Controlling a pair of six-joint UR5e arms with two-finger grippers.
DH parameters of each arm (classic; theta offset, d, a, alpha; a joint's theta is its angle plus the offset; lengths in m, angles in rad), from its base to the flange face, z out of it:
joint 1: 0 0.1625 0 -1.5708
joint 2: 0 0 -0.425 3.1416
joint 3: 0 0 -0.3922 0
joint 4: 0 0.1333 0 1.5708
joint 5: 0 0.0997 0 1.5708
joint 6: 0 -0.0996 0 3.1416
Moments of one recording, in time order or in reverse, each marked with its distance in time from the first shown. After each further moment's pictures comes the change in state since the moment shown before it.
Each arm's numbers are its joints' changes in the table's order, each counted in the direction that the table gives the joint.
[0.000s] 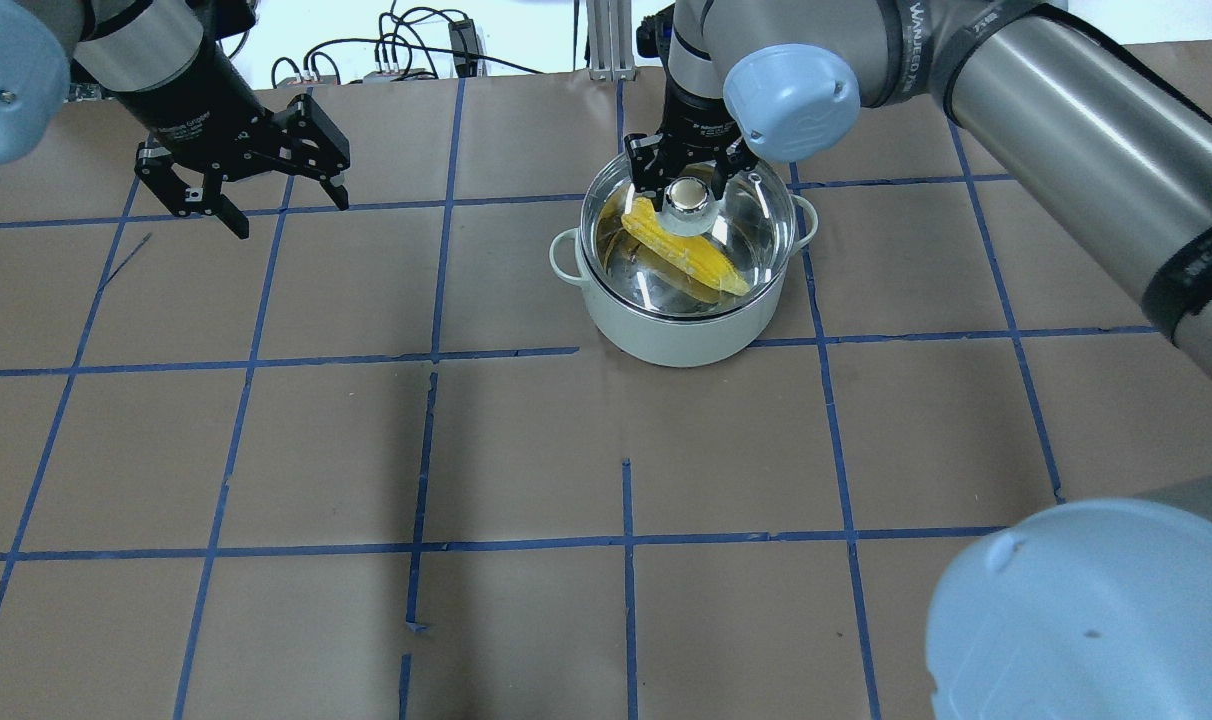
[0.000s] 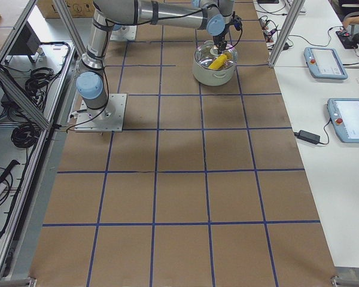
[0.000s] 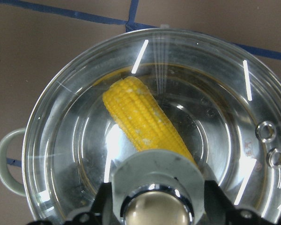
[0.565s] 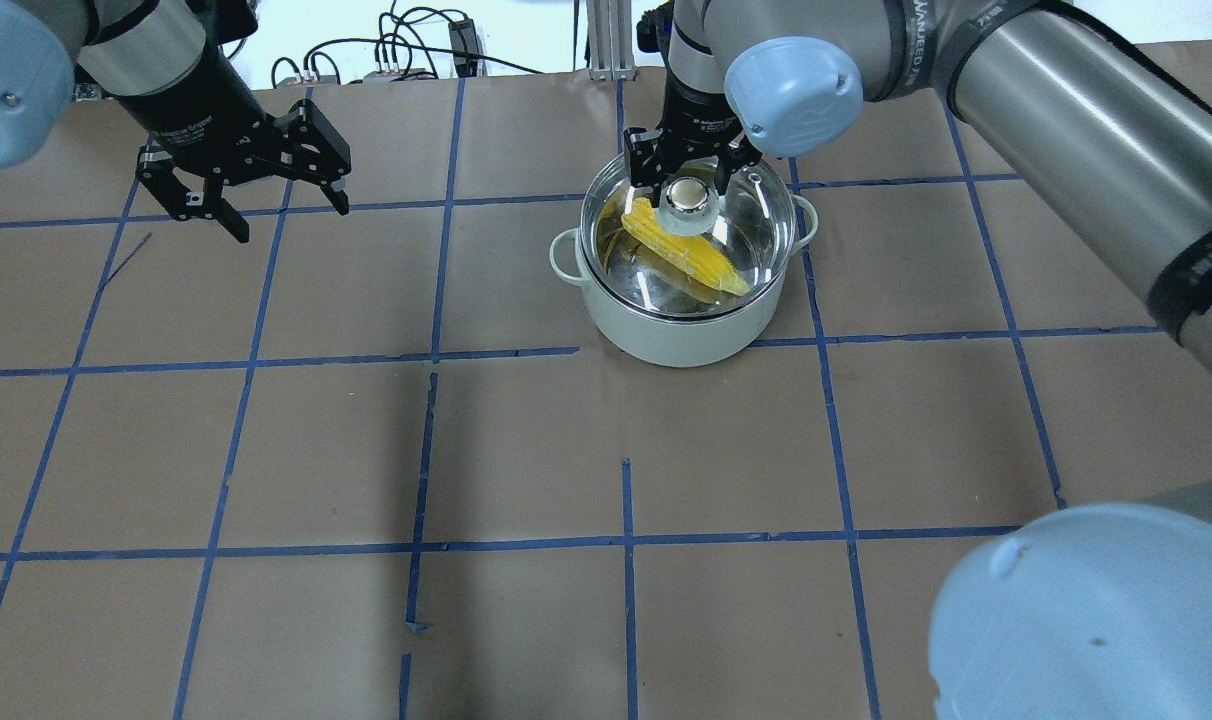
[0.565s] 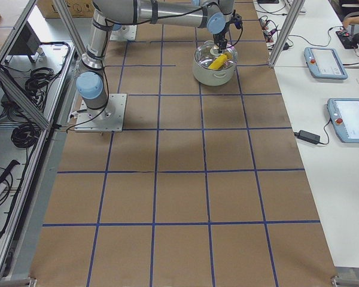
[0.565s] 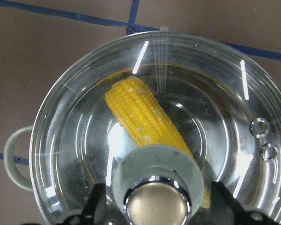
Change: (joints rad) left arm -0.005 -0.005 -0.021 0.005 0.011 0.000; right arm -0.002 0.008 -0.032 0.044 0.003 -0.002
